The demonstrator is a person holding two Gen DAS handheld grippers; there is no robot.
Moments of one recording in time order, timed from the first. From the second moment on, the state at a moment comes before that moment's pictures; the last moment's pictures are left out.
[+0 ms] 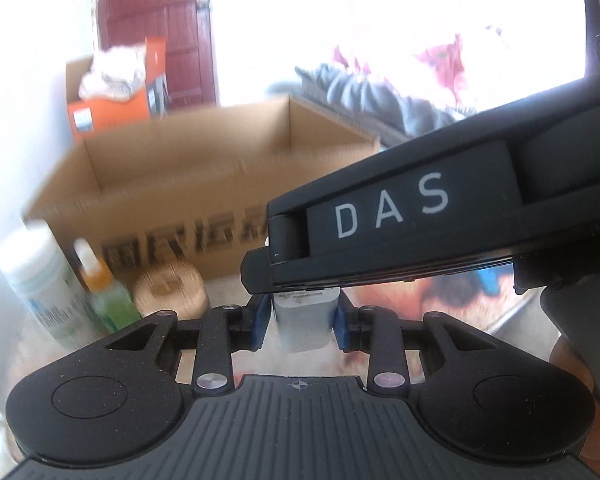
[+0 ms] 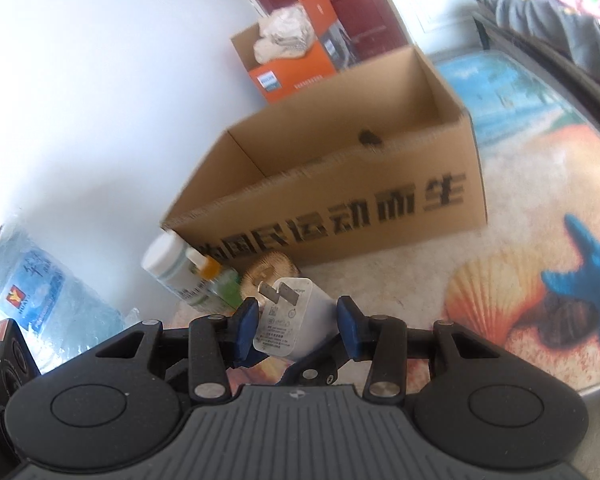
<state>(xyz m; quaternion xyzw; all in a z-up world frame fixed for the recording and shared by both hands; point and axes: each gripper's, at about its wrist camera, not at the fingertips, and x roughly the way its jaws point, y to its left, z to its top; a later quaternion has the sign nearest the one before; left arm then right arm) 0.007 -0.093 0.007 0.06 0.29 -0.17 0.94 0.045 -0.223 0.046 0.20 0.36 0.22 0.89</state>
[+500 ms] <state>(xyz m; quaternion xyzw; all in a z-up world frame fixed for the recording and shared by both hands) 0.112 -0.079 0.089 0.07 0.29 -0.15 0.94 0.151 -0.210 0.129 0.16 0.33 0.26 0.90</state>
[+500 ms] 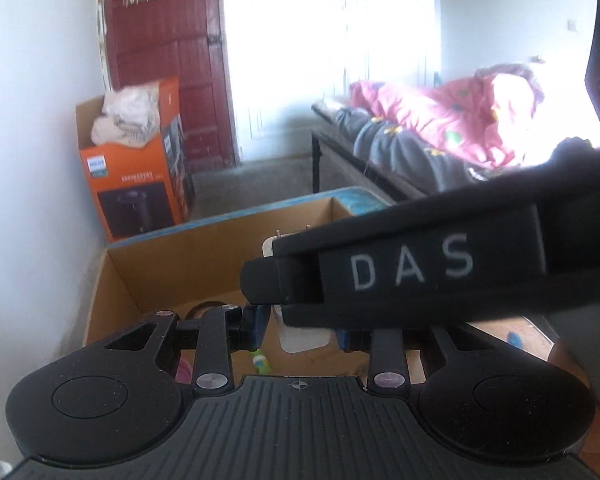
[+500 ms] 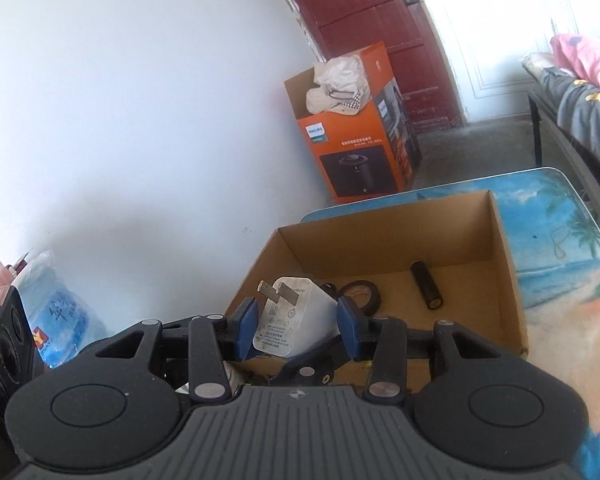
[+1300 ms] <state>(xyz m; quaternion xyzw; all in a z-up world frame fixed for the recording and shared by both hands) 0.326 -0.067 0.002 -0.04 0.56 -0.09 0.82 0.371 -0.189 0.021 0.15 0.52 0.27 0.79</state>
